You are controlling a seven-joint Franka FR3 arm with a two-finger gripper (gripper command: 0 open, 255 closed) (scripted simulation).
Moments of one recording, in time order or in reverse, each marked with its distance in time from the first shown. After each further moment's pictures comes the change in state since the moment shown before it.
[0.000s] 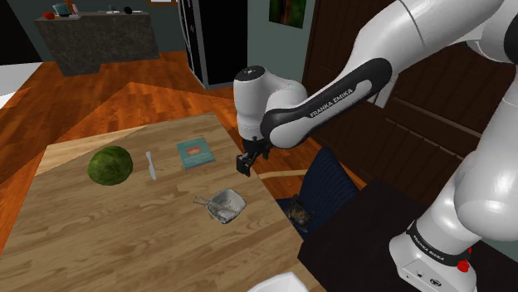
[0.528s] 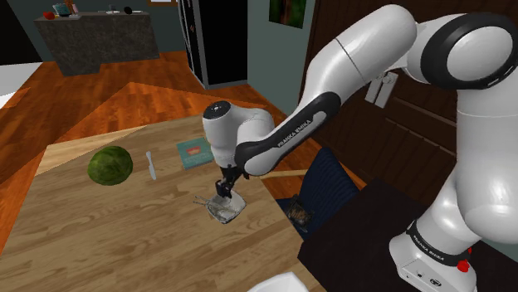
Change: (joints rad) arm 0.116 0.305 -0.017 0.219 -0.148 -0.011 0.122
